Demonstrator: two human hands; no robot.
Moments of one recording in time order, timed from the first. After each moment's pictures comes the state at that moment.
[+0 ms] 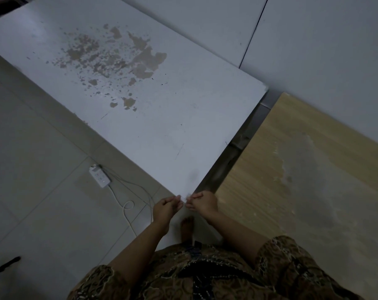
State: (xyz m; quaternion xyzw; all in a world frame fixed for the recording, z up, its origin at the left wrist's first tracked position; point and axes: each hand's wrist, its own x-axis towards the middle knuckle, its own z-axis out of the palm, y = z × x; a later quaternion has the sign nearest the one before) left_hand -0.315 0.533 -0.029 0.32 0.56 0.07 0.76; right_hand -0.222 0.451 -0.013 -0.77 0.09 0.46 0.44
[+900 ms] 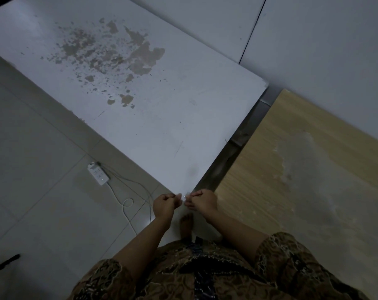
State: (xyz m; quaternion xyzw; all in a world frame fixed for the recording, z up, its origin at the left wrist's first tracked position) left_hand -0.306 0.531 -0.044 0.41 0.60 0.07 0.68; right_hand -0.222 0.451 -0.016 -0.78 0.11 0.44 0.43
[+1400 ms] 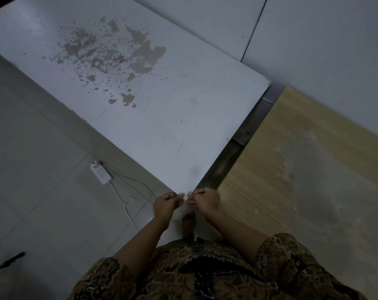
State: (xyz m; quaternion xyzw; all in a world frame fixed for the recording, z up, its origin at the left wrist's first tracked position) left_hand -0.312 0.536 -0.036 0.43 0.54 0.05 0.72; right_hand -0.222 0.456 -0.030 -0.75 0.16 0.44 0.47
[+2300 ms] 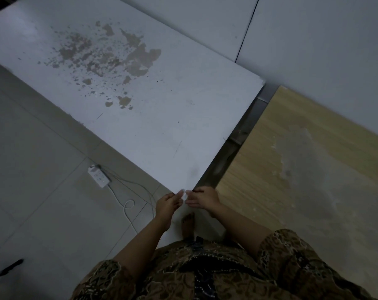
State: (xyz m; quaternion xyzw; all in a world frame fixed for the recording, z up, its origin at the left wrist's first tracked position) left_hand -0.310 0.536 -0.040 0.39 0.53 0.00 0.75; right_hand -0.207 0.445 -0.014 -0.69 0.12 0.53 0.47
